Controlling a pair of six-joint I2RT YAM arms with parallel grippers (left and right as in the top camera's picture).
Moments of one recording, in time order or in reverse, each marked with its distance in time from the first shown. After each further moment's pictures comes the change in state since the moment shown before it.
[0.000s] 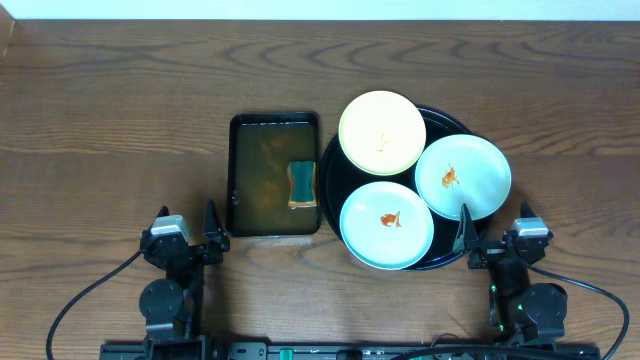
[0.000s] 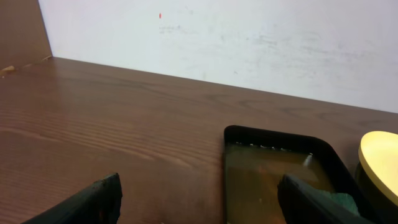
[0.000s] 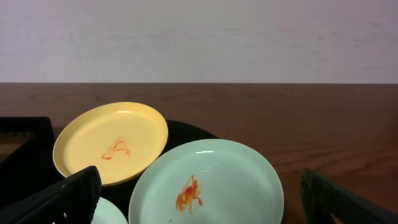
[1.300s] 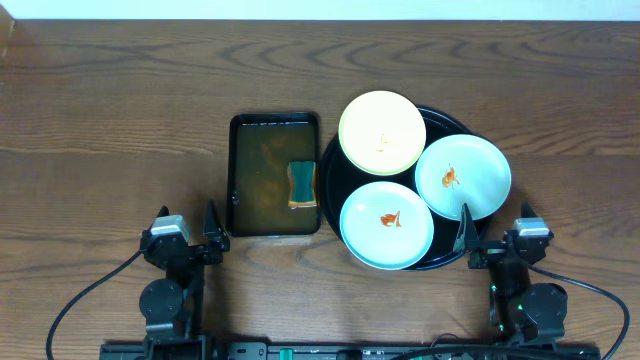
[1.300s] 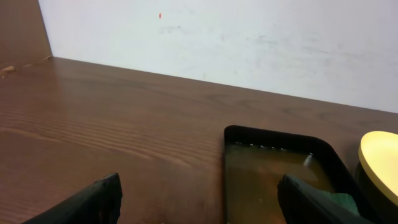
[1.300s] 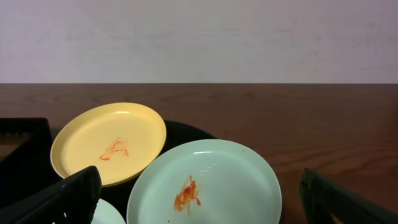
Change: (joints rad) left arm 0.000 0.000 0.000 0.000 0.000 0.000; right arm 0.000 0.000 0.000 0.002 0.007 0.000
